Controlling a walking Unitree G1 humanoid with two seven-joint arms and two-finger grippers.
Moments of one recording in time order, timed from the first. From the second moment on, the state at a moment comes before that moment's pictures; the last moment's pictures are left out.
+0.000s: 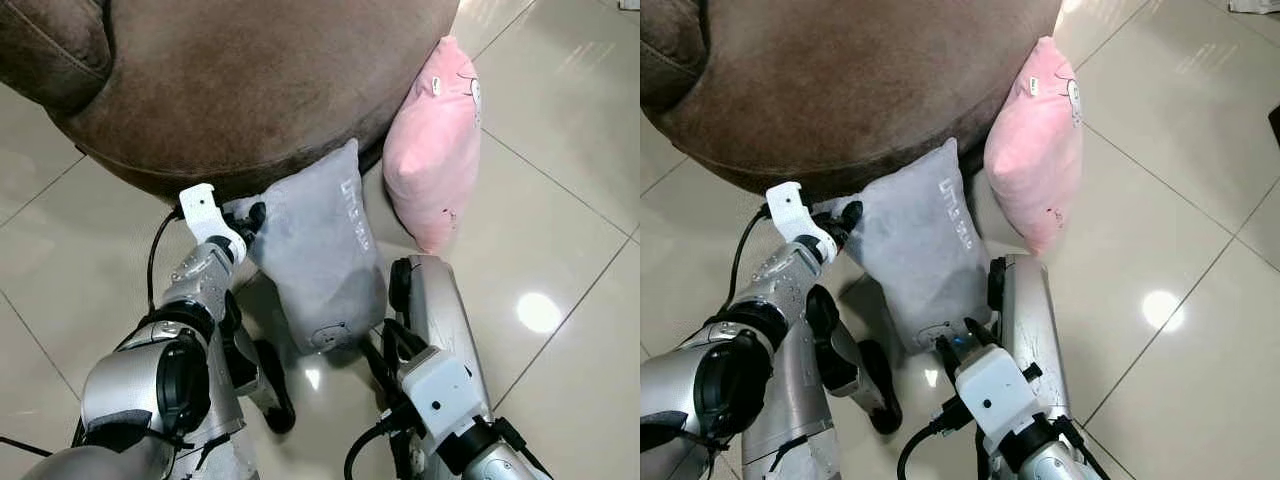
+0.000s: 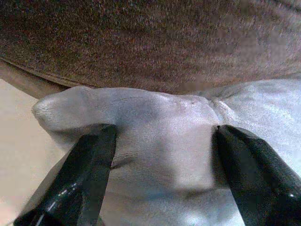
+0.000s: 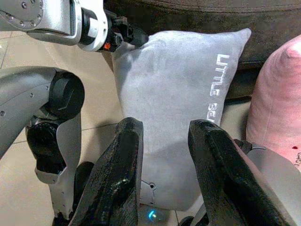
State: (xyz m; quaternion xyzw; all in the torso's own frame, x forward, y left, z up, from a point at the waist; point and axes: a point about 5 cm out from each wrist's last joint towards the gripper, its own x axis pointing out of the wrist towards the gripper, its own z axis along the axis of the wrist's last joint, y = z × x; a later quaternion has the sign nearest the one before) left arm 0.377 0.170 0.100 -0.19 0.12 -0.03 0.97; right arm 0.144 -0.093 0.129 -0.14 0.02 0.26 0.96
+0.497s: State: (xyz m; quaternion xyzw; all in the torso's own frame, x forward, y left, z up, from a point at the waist) left arm 0.373 0.165 0.092 -0.14 0.15 -0.04 0.98; right arm 0.142 -0.094 0.127 -0.14 0.02 0.26 0.96
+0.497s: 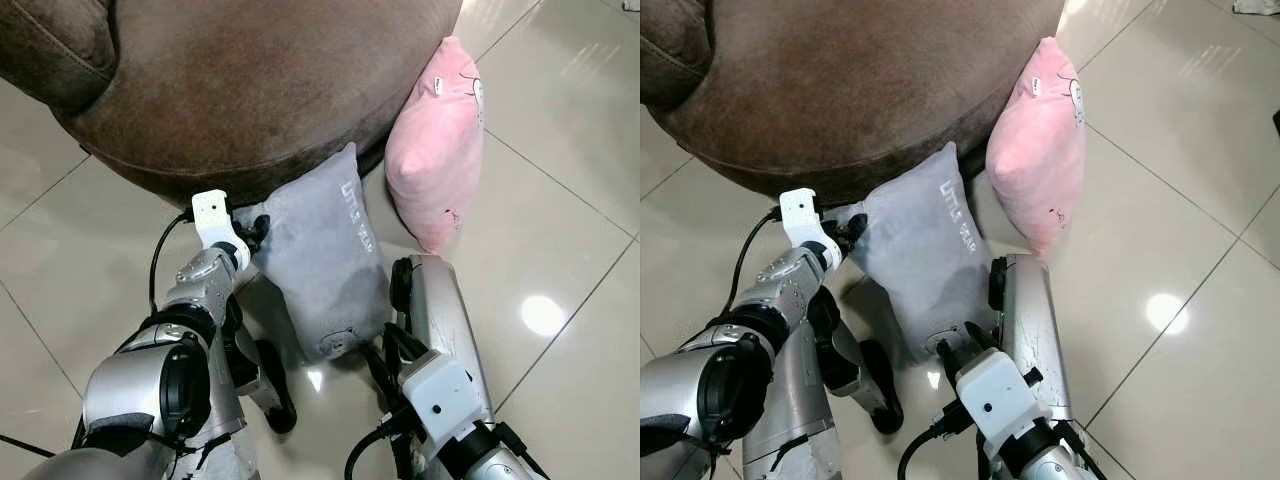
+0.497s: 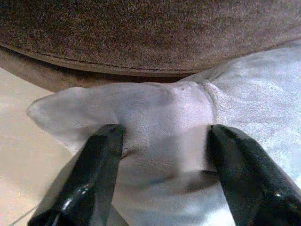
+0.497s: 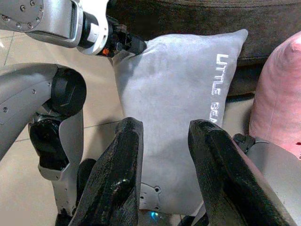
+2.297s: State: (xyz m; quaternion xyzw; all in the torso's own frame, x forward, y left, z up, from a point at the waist) left arm 0.364 0.148 0.099 -0.22 0.08 -0.23 0.95; right arm 0.199 -0.117 0.118 -0.16 -0.02 0.18 0.97
